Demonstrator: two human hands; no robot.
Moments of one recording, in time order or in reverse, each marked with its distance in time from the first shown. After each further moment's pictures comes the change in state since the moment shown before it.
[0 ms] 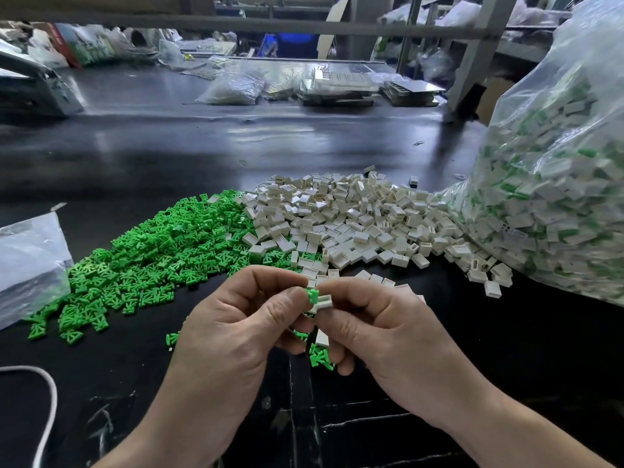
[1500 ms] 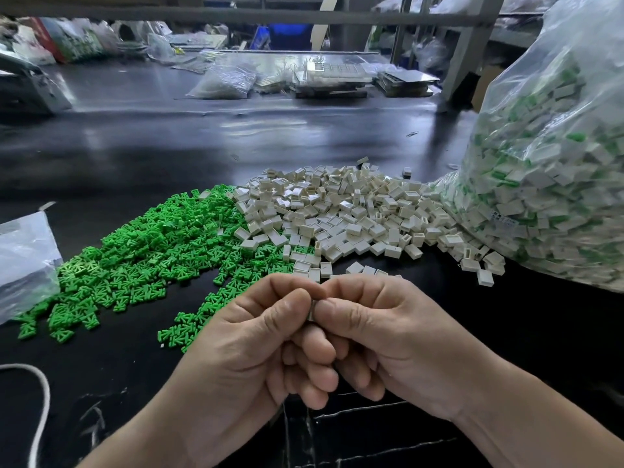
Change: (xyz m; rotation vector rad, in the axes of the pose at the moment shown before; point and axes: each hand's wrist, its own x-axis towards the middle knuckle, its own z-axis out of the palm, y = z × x) left_hand -0.002 -0.003 0.004 -0.532 -0.432 -0.306; right_hand -0.002 -0.016 -0.010 0.326 -0.222 0.190
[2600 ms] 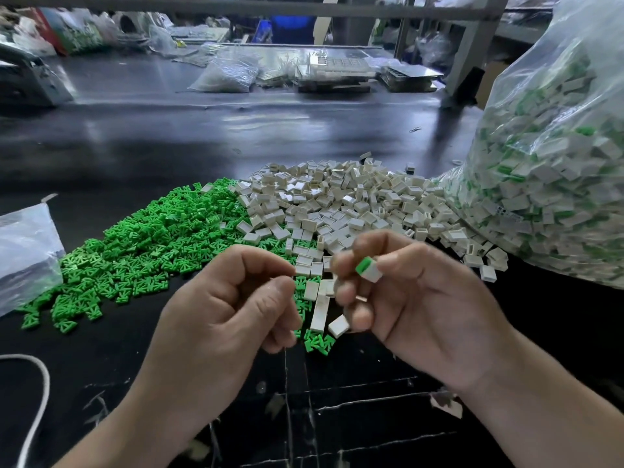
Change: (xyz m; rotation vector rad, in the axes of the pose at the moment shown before) left_hand -0.014 0.015 0.001 0.979 0.347 0.404; right_hand 0.006 -0.003 -0.020 0.501 -0.035 -0.121
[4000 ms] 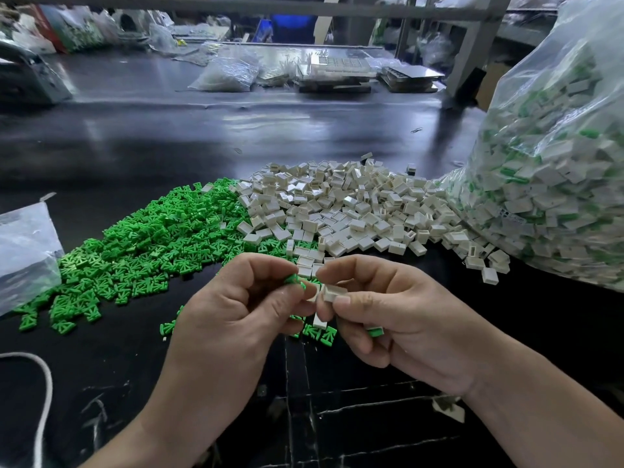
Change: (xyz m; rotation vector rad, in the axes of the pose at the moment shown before) left_hand 0.005 -0.016 0.014 -0.126 0.102 -0.091; right_hand 0.001 0.009 -0.003 -0.355 0.104 0.154
